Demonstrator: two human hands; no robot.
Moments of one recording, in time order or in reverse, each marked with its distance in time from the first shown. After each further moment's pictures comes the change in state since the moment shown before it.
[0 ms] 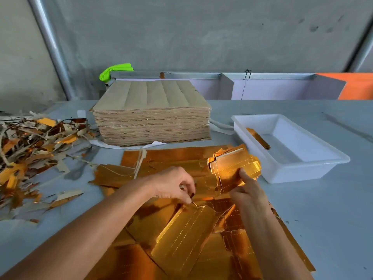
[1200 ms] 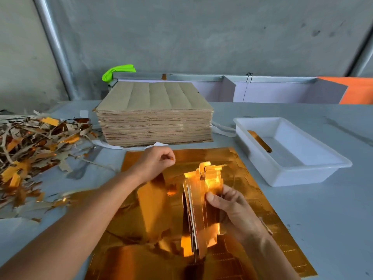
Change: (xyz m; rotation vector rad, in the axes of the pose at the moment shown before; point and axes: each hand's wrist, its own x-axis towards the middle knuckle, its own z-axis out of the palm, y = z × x) left_hand -0.007 -0.032 -0.029 -0.153 0.583 0.011; right_hand -0.012 0.028 -0.035 -0.670 -0.917 -0.232
